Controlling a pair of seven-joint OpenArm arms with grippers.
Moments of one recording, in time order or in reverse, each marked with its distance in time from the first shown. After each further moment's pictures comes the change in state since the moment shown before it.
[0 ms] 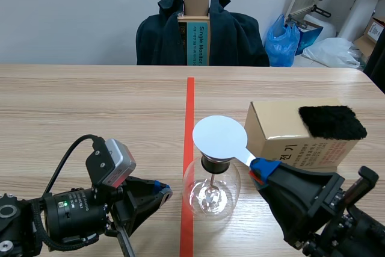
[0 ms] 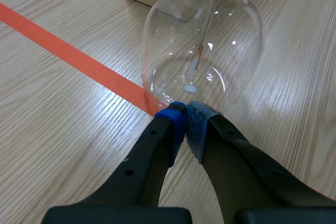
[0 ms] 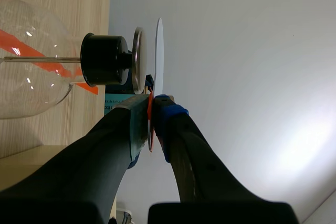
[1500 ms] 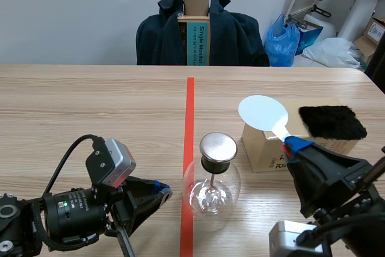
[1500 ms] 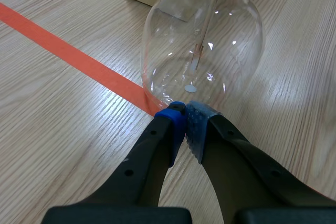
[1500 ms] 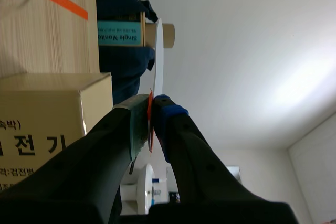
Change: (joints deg) left arm 0.0 0.0 0.0 0.0 0.0 0.0 0.0; right arm 0.0 0.0 0.0 0.0 0.1 0.0 -16.3
